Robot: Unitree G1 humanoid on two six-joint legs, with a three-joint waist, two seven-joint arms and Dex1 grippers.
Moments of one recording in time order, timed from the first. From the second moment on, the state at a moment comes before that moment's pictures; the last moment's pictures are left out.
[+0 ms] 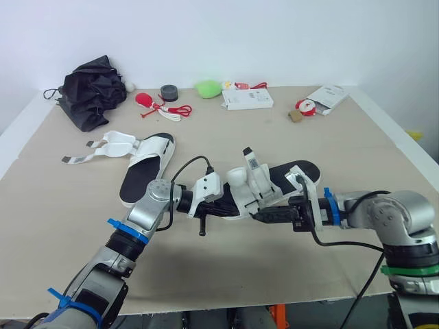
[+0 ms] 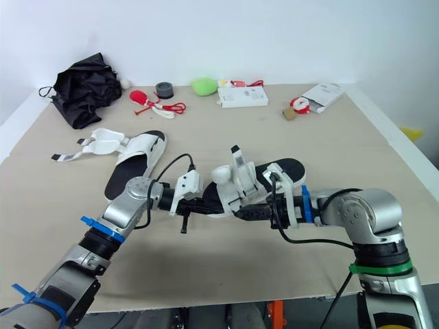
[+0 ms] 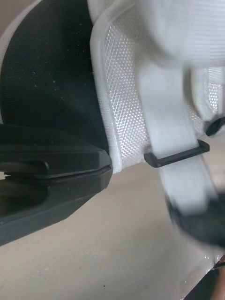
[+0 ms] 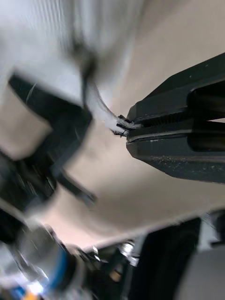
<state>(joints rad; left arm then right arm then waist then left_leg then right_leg) -0.64 0.31 -0.35 0.30 -0.16 0.21 -1.22 -0.46 -0.76 -0.04 -0.27 0.86 1.39 0.93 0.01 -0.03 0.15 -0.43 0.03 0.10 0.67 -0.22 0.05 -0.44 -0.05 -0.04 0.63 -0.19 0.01</state>
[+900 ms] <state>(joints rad) -0.66 0.30 -0.36 0.32 -0.16 0.19 -1.22 -0.57 -0.62 -0.07 -0.20 1.01 1.31 0.71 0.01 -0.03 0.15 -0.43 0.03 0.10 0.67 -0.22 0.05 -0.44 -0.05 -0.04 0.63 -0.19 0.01</state>
